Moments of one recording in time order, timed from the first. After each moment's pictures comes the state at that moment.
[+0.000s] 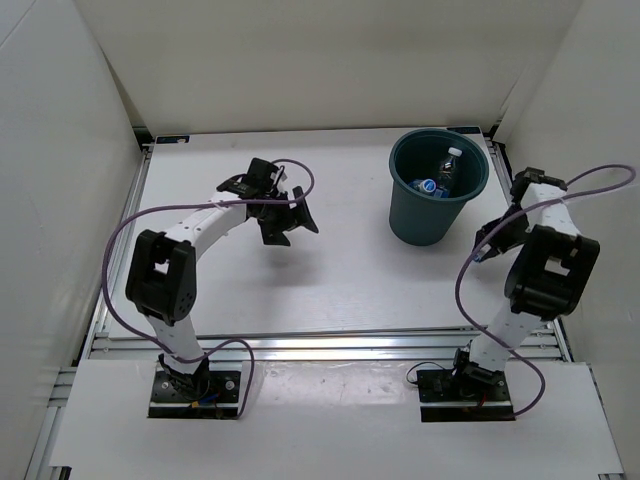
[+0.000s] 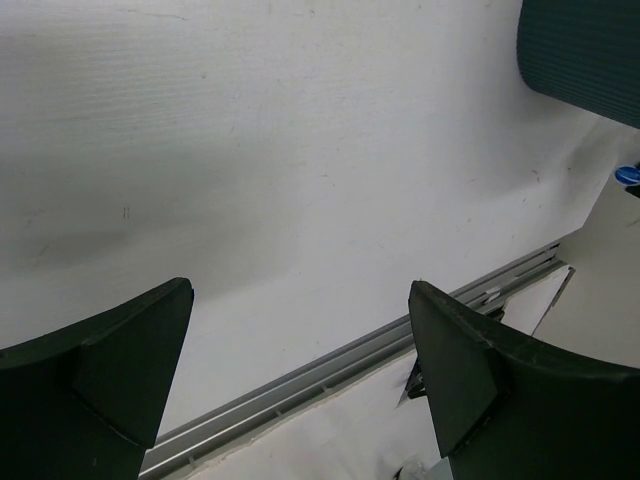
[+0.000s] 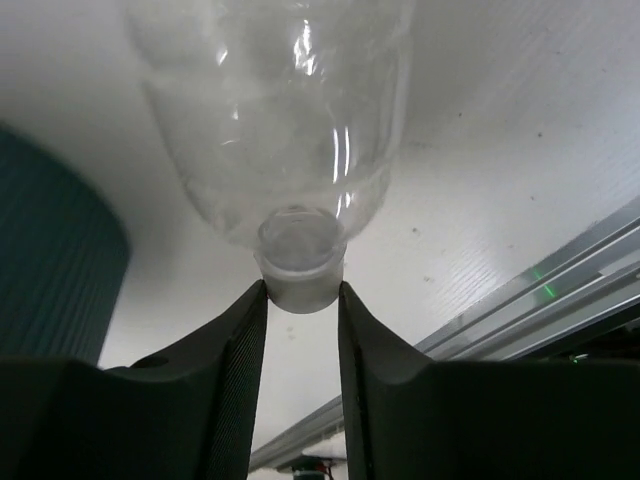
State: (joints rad) left arm -0.41 1.80 1.37 -0.61 0.38 -0.66; right arm -0.31 1.85 1.40 -1.14 -0.02 0.77
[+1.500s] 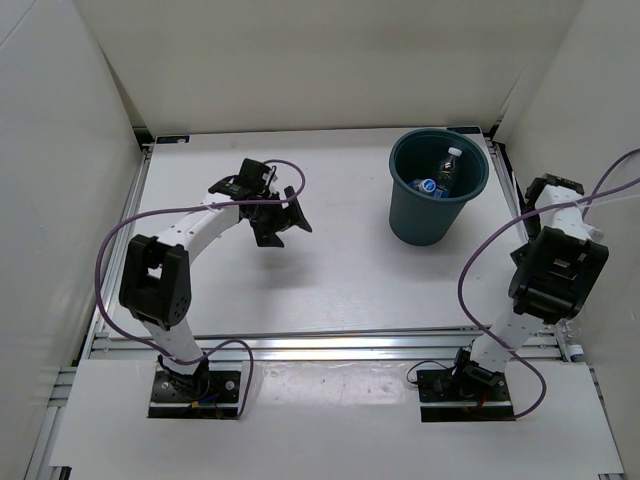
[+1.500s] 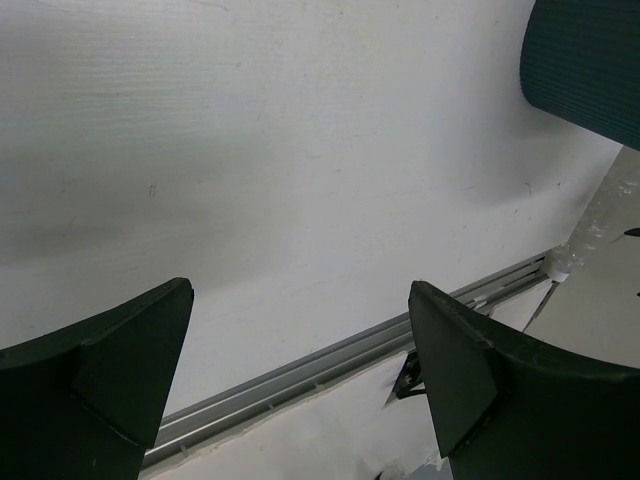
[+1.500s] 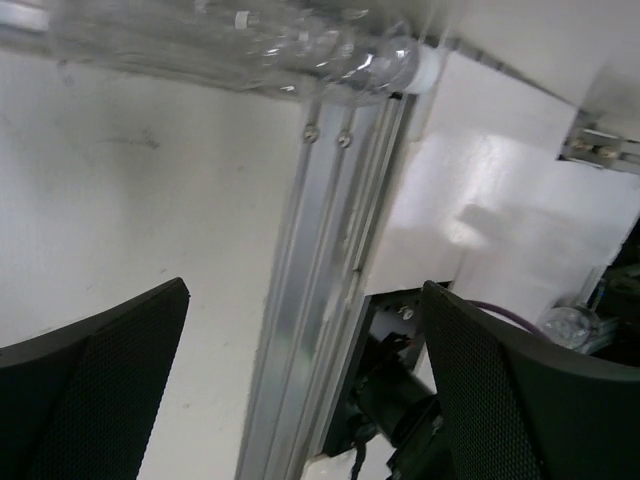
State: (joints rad) left arm -0.38 1.74 1.33 -0.63 0.37 -0.70; right arm -0.39 1.79 1.43 -1.39 0.64 0.81
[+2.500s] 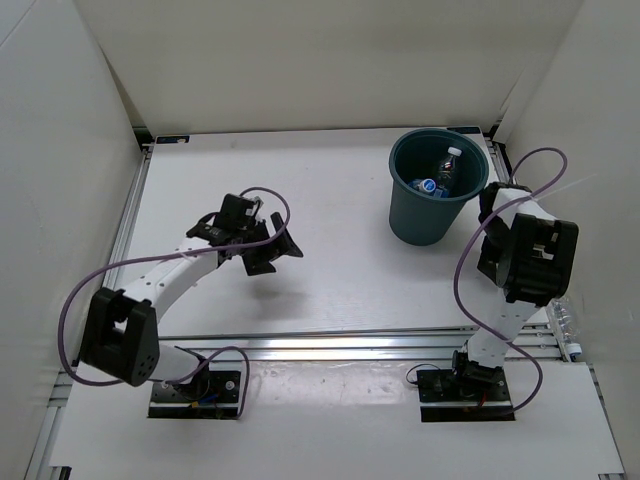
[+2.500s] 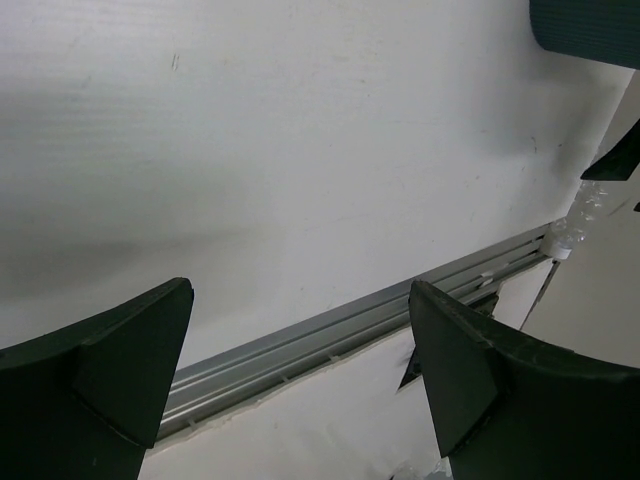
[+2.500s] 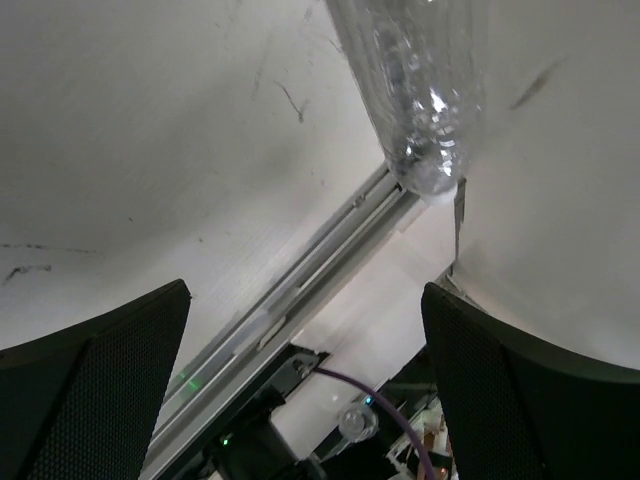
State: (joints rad) left arm -0.40 1.41 0.96 -0.48 0.35 -0.77; right arm -0.18 1.89 1.32 -1.20 0.68 0.29
